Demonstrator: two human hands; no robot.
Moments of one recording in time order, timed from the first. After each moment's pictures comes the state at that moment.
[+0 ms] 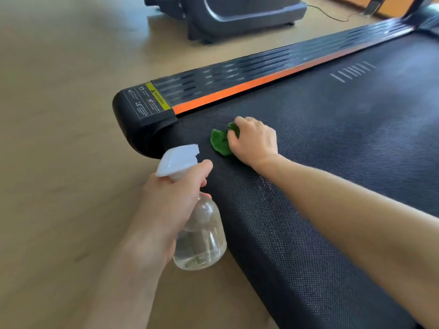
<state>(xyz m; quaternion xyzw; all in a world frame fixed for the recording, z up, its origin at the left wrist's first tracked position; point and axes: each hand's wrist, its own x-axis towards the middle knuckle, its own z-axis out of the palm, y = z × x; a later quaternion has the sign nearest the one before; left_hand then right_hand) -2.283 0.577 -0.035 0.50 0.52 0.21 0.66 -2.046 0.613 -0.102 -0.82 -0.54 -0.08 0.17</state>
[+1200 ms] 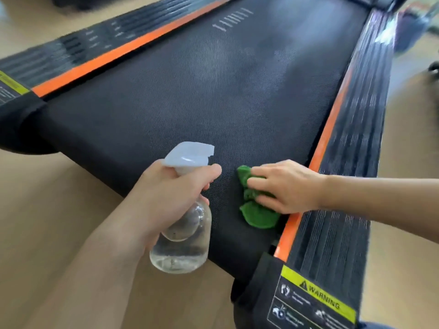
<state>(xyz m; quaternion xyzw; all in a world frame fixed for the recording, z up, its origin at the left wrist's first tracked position) -2.222 0.443 0.008 0.68 0.40 -0.01 0.62 -2.013 0.267 -0.064 -0.68 -0.73 0.02 -0.05</state>
